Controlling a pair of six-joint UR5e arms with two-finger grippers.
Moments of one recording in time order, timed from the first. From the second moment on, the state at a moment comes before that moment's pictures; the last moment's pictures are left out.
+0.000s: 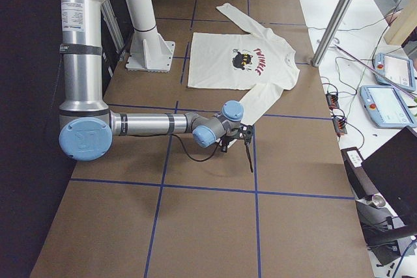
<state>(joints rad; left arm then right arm) -1.50 -1.52 -1.82 -1.70 -2.34 -0.04 1.02 -1.59 1.52 -0.99 2.29 0.89</state>
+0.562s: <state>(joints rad) -1.50 -1.52 -1.82 -1.70 -2.34 -0.04 1.02 -1.58 1.51 -1.00 2.27 0.88</state>
